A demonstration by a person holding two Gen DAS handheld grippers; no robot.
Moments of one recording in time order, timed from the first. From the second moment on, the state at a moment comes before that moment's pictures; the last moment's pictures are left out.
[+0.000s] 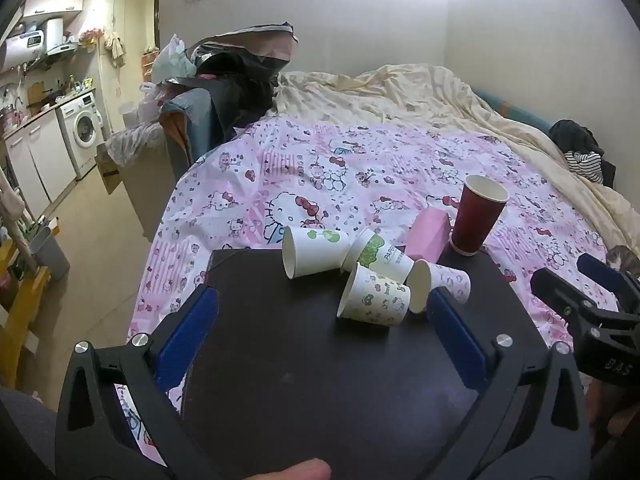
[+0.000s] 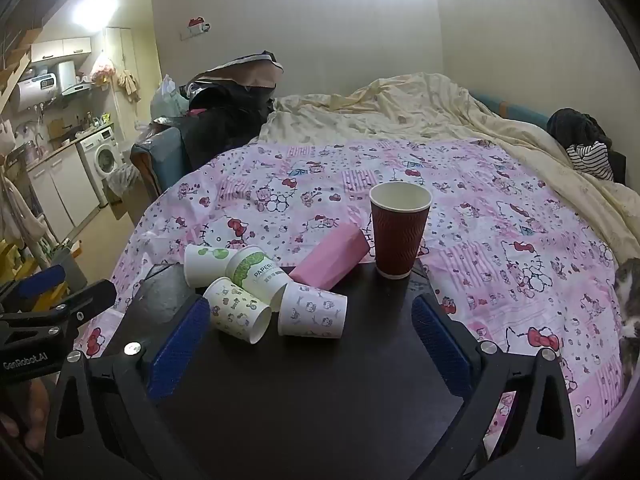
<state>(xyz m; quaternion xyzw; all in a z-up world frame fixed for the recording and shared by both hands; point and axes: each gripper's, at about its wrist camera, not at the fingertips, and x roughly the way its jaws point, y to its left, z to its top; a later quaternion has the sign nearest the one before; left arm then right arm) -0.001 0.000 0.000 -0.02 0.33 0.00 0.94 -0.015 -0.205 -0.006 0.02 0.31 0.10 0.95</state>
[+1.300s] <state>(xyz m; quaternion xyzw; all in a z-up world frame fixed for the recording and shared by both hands) -0.003 0.003 -0.006 -0.02 0.33 0.00 0.94 -0.016 -0.204 -0.002 0.02 0.31 0.10 0.95</state>
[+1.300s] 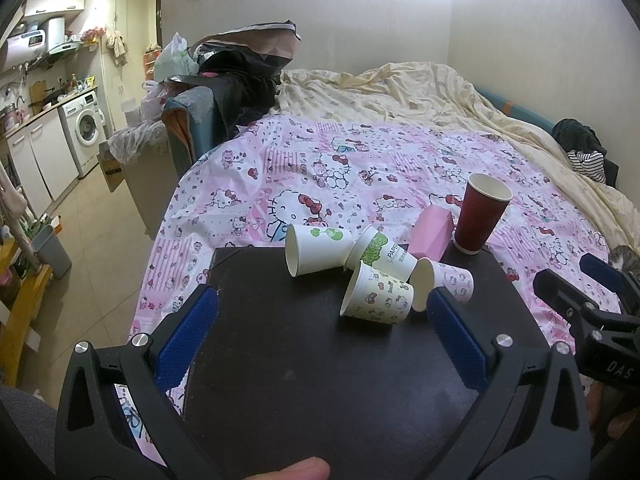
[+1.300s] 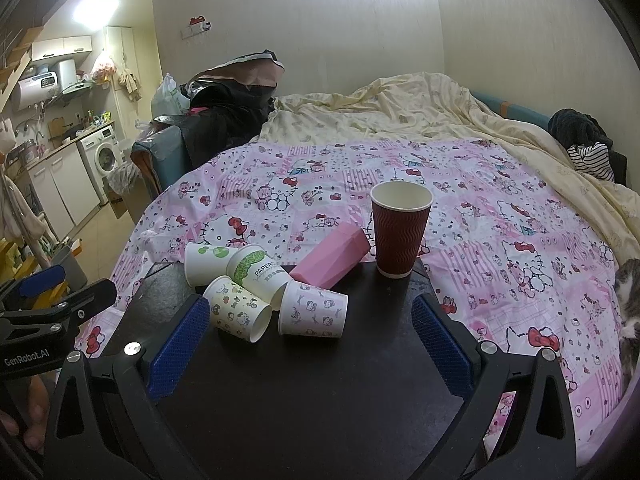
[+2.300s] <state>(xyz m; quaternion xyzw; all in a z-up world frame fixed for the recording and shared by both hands) -0.002 0.008 -0.008 -0.02 0.34 0.01 0.94 -0.015 -0.205 -0.006 0.02 0.31 0.10 0.95</state>
